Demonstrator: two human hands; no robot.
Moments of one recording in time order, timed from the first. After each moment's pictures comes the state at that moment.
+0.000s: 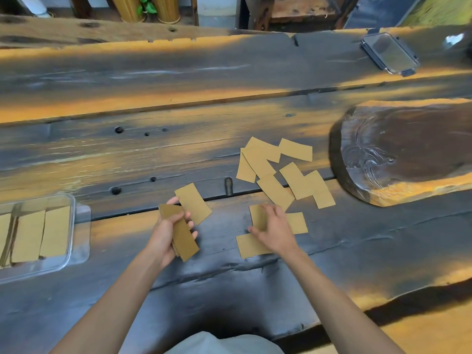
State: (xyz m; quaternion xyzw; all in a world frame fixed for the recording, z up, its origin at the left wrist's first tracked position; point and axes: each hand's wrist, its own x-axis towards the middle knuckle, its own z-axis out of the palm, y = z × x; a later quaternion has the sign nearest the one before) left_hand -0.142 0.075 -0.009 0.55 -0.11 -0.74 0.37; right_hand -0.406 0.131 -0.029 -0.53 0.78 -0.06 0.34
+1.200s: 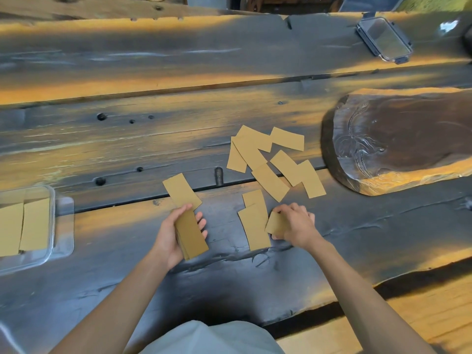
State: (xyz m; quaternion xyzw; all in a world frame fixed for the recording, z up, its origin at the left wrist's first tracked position) left_hand -0.170 0.098 -0.026 0.50 -0.02 -0.81 0.30; right_hand -0.483 0.153 -0.031 -0.56 0.77 0.10 0.30
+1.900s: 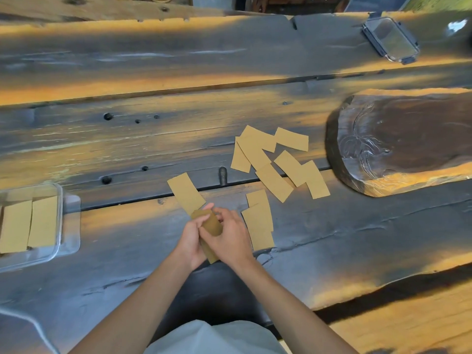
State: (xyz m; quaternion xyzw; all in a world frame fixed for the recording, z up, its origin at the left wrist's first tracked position) left_hand -0.206 0.113 -0.018 0.50 -0.05 -0.81 0.30; right_hand -0.304 0.147 -0.006 -0.49 0.76 -0.19 0.38
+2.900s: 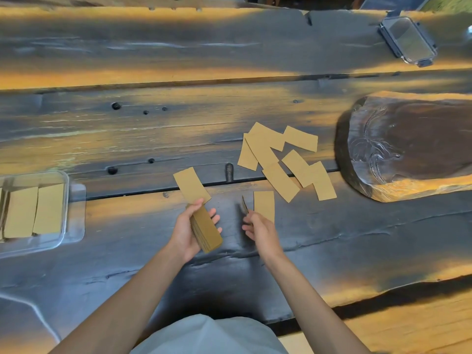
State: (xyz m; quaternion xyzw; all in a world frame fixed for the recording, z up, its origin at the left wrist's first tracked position) left_hand -0.183 0.104 -0.036 0.53 0.00 -0.78 0.32; right_hand -0.358 0.157 -0.010 -0.18 0.75 -0.31 0.56
